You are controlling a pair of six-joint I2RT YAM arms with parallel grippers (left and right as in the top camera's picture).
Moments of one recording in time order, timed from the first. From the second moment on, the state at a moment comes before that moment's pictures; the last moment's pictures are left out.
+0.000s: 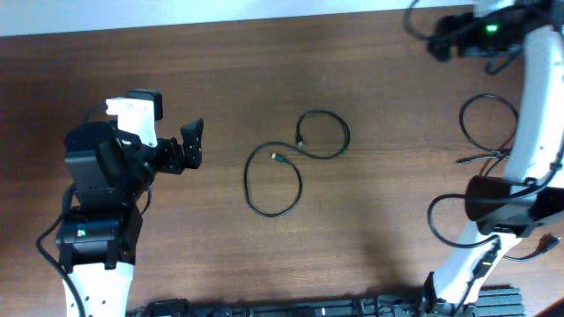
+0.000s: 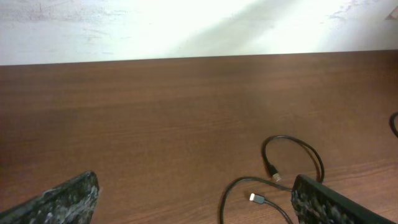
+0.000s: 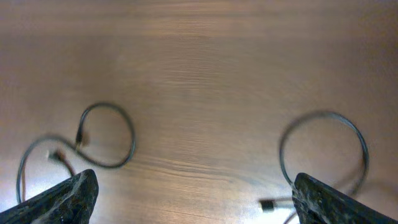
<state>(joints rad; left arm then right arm) 0.02 1.00 1.02 -0.52 0.30 0.01 -0.15 2.04 2.48 -1.56 -0.25 -0.25</state>
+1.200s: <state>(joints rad) 0.02 1.00 1.02 -0.52 0.30 0.01 0.49 2.07 1.38 -0.66 -0.13 -0.58</state>
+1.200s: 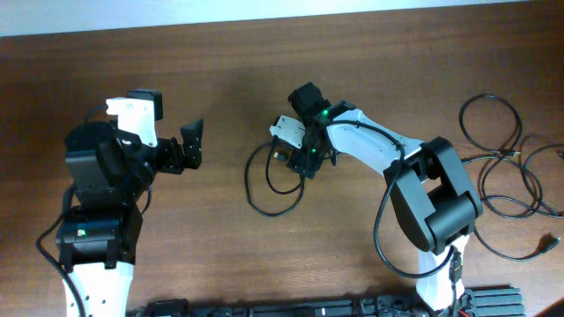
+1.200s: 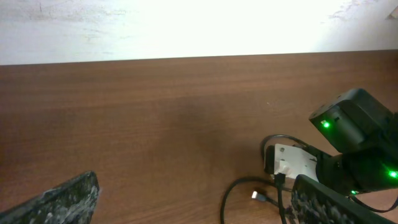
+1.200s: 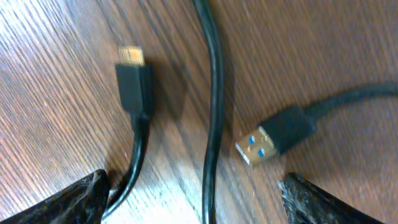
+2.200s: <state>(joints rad) 0.02 1.00 1.02 -0.52 0.30 0.01 -0.06 2.04 2.01 -0.74 0.33 -0.23</state>
